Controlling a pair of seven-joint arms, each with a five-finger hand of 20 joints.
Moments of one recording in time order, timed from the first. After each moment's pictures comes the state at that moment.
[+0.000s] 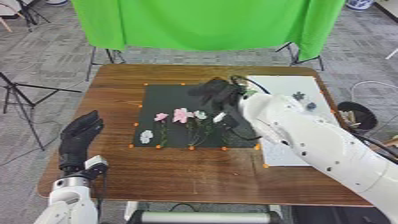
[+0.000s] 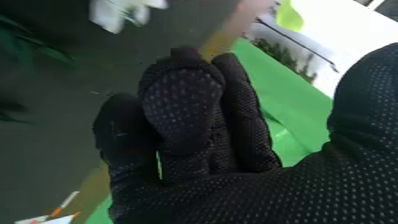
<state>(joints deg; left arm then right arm) 116.7 -57.2 -87.0 -104.5 43.8 21.2 27.7 -49.1 -51.6 32.4 -95.8 -66.3 2.5 22.2</state>
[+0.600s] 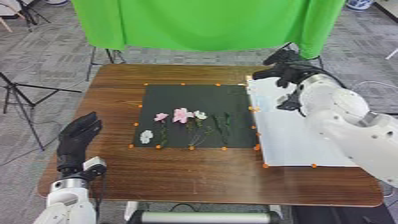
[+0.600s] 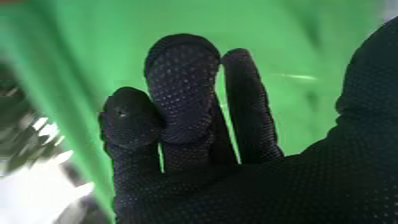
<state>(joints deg) 117.5 -57.2 -87.6 -104.6 43.9 21.3 27.9 -51.7 -33.6 38.5 -100.9 -103.9 6.8 30.7</state>
